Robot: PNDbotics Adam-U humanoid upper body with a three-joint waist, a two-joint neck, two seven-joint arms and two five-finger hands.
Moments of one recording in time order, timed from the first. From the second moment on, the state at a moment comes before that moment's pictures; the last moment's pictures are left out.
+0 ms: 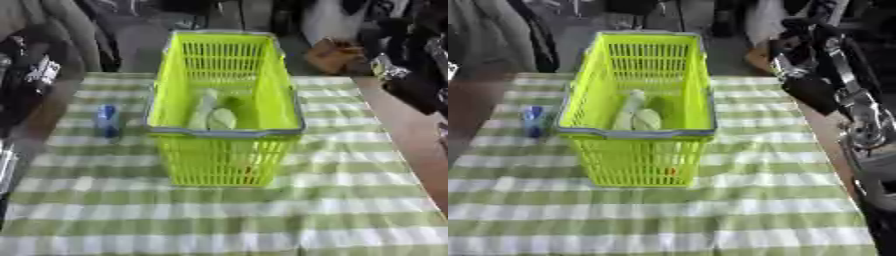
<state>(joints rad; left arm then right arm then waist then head) -0.31 0.40 0.08 -1.79 -0.19 0.05 0.03 -0.43 -0.40 0.07 -1.75 0.34 0.01 -0.01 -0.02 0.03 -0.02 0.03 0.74</state>
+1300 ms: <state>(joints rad) -0.35 0.43 0.08 -1.72 -0.33 0.12 -0.04 -0.43 -0.40 0.07 -1.75 0.34 0.01 -0.01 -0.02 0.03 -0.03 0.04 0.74</state>
